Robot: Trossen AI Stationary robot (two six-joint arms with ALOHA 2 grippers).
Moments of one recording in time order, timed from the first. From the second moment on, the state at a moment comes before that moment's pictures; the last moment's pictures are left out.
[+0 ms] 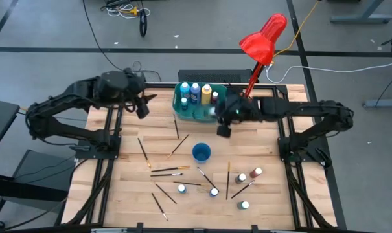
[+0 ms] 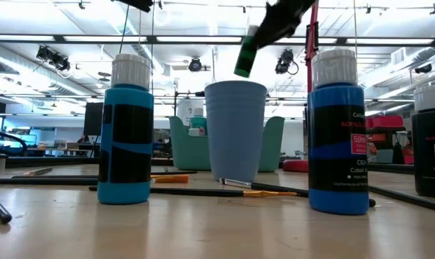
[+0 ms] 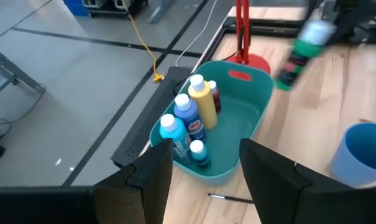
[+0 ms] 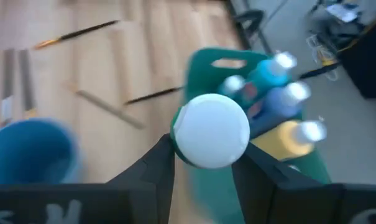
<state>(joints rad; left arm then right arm) 0.22 1.05 1.41 -0.90 -0.35 0.05 -0.11 1.43 1.33 -0.62 0.28 -0.10</state>
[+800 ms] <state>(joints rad) 0.22 1.08 1.41 -0.93 -0.35 0.09 -0.50 1.82 1.33 -0.64 0.01 -0.11</state>
